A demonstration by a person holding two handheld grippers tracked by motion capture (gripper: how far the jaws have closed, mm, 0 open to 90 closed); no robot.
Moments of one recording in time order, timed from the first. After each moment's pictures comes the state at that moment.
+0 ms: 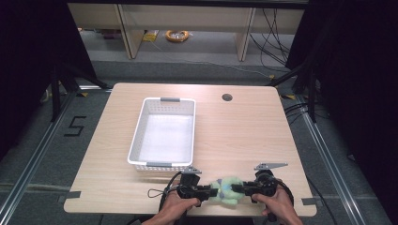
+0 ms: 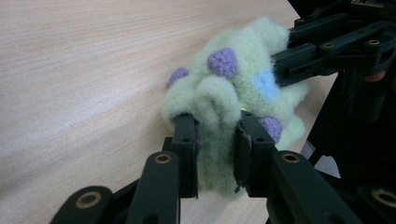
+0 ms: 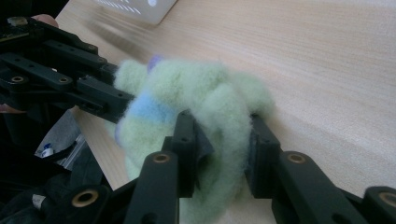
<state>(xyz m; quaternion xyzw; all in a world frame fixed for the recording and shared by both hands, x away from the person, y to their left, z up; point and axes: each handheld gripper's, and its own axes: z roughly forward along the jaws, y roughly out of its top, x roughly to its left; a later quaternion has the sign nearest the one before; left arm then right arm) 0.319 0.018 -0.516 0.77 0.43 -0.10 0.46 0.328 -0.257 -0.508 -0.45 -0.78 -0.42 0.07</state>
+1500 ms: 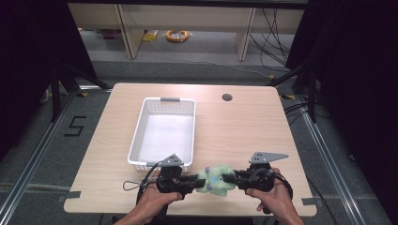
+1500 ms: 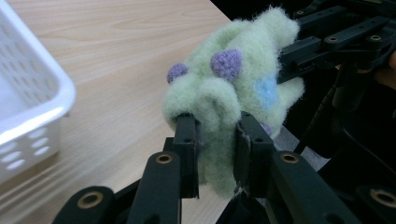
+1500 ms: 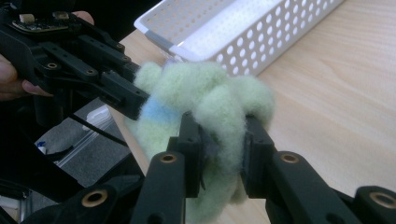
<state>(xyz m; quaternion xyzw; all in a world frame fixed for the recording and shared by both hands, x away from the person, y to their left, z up) 0.311 0.069 -0.440 0.77 0.39 -0.05 0.50 0.316 -0.217 -0.426 -0.36 -0.80 -0.48 0.02</state>
